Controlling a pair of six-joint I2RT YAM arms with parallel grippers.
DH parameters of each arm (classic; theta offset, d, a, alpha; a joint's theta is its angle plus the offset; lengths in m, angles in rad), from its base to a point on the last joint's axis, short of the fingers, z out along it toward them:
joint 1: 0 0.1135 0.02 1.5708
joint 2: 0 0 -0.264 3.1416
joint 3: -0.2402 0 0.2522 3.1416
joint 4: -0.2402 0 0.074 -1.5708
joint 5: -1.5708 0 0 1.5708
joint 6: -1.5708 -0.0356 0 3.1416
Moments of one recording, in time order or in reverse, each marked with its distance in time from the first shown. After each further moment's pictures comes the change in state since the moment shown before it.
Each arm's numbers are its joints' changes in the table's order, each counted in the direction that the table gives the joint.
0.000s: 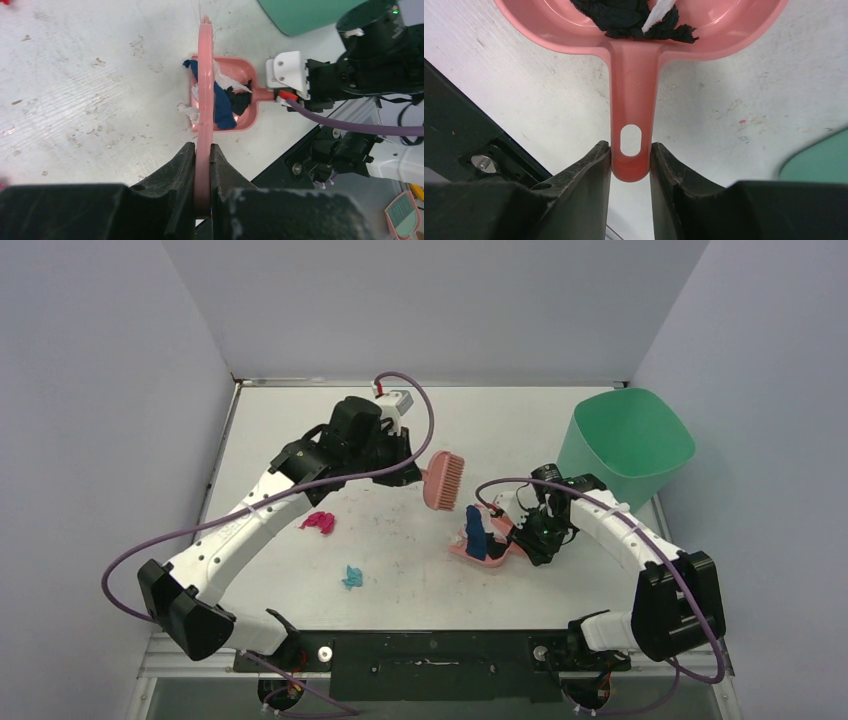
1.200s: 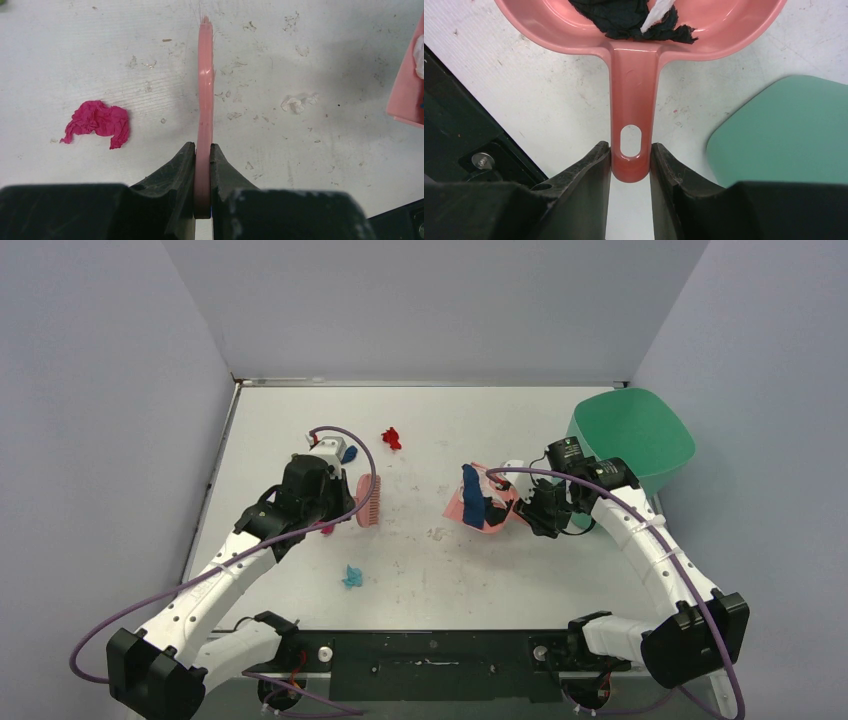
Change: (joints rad) left arm 0.220 0.386 0.606 0.183 0.240 -0.102; right arm -0.002 0.148 -0.244 -0.125 0.023 0.029
